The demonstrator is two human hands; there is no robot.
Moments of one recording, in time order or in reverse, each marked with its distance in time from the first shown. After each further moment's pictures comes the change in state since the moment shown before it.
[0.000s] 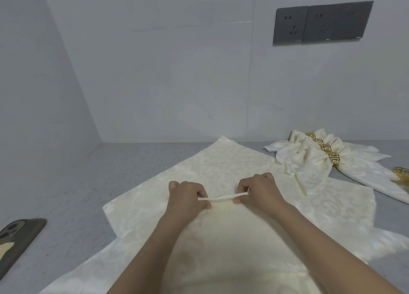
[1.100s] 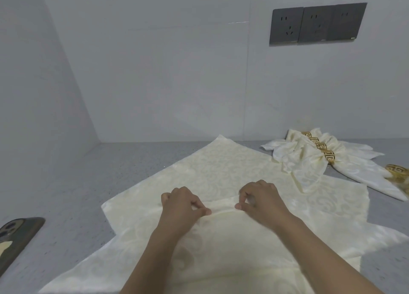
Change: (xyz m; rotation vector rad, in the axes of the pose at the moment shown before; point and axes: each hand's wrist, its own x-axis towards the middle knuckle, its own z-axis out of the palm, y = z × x) left_hand -0.027 -0.004 0.000 0.028 0.029 0.033; right_hand -0.035 0.004 0.007 0.076 0.074 -0.021
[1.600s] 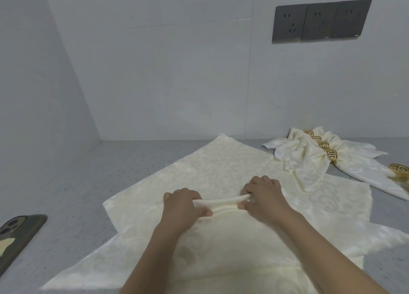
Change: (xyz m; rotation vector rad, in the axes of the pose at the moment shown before) left_hand 0.003 -0.002 0.000 0.037 -0.071 -0.083; right_hand 0.008 -0.006 -0.005 -0.216 -0.070 0.007
